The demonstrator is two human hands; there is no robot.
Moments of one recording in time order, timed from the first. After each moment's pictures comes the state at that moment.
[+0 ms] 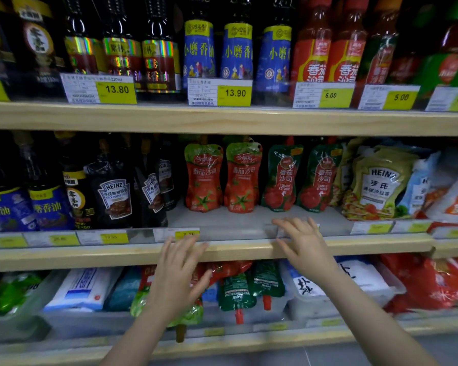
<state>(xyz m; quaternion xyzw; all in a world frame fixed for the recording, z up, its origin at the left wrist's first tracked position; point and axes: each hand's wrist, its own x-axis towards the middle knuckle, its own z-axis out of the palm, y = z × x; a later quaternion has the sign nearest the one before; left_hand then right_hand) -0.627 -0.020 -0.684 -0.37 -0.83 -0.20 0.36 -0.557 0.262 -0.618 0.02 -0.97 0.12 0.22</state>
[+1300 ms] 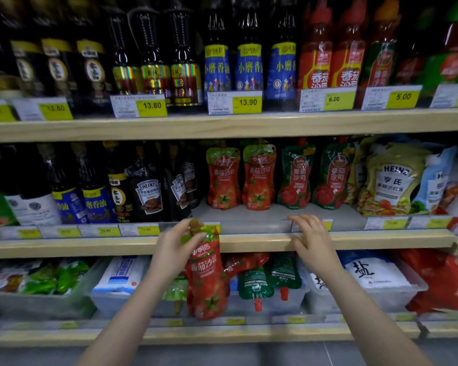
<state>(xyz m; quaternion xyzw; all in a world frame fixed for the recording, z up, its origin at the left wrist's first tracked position) -0.607 -0.056 -0.612 -0.23 -0.82 -0.50 0.16 -0.555 0.252 -0.635 0.00 -0.93 0.21 0.29</state>
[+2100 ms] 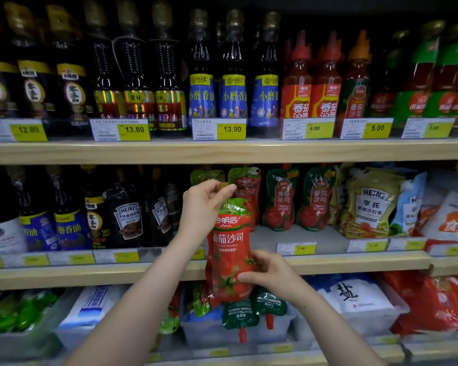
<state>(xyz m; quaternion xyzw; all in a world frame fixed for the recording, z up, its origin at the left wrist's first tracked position) -0.633 0.043 -0.504 -0.29 -0.72 -0.60 0.22 -0.547 0.196 -0.595 0.07 -0.78 0.63 0.02</state>
